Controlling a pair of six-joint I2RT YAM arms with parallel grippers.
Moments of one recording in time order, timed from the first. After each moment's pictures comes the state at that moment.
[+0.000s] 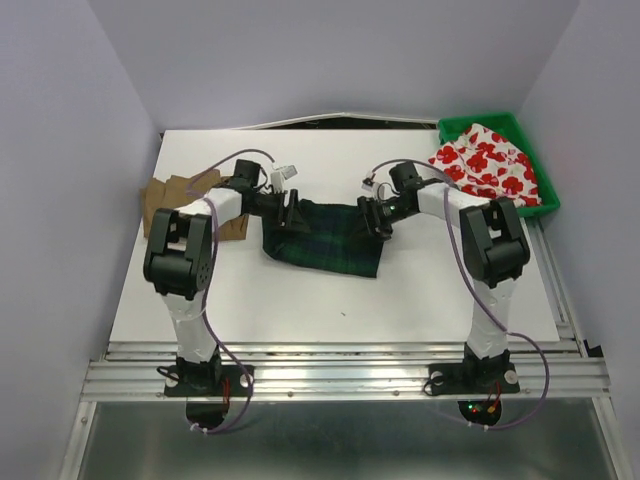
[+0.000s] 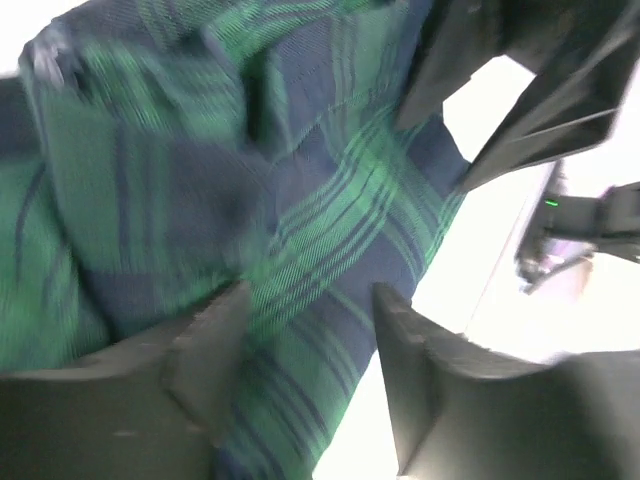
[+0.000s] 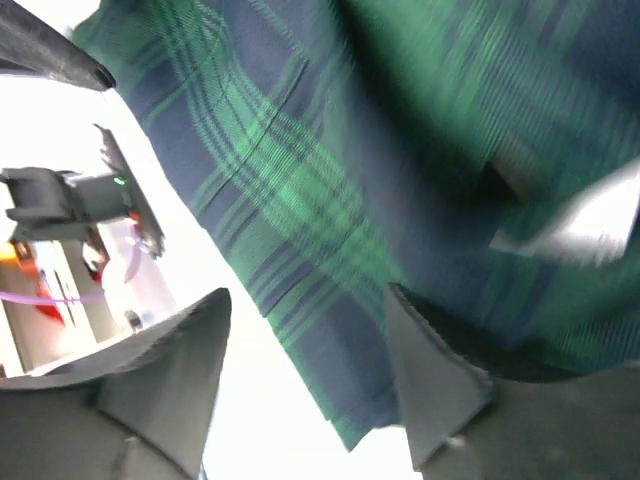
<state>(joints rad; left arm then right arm) -0.22 2.00 1.31 -0.37 0.94 -0.07 0.31 2.10 1.44 -0.56 -0.93 0.11</state>
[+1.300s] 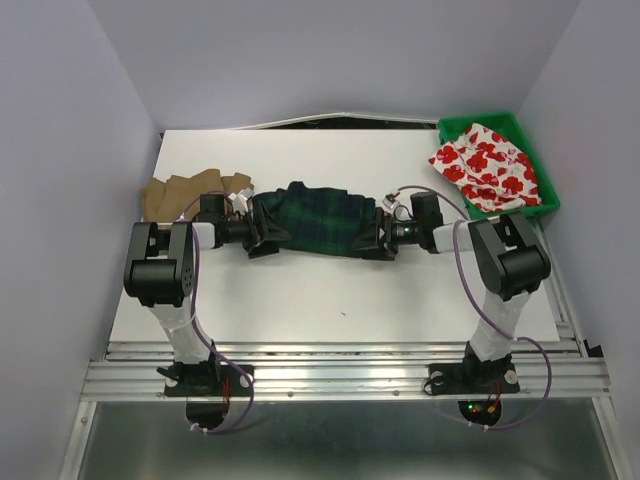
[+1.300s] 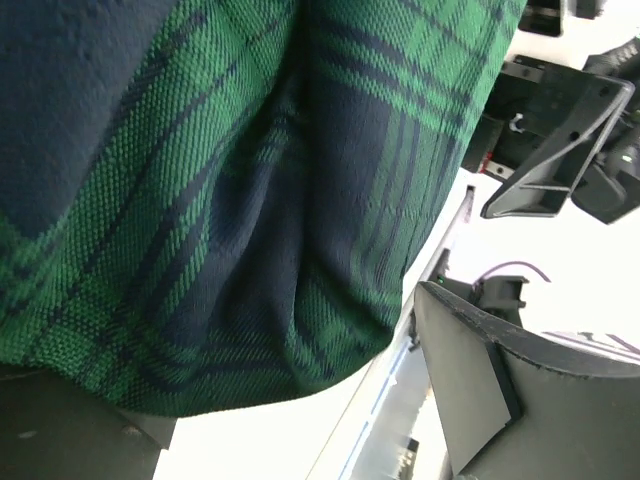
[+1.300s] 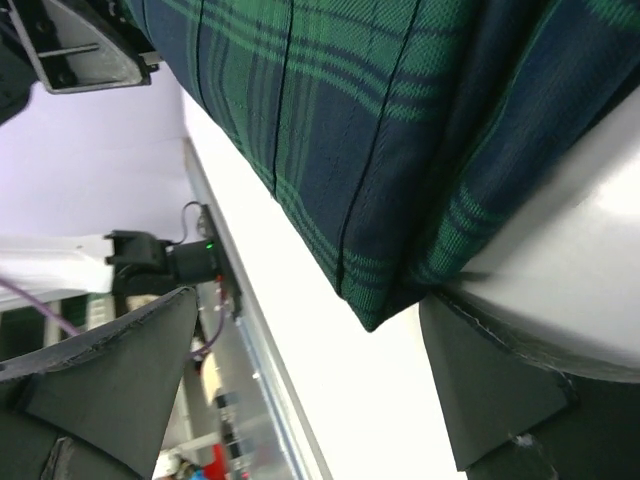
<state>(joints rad) -0.01 1.82 0.83 0.06 0.98 -0.52 0.26 1.91 0.86 0.28 -0.95 0.66</state>
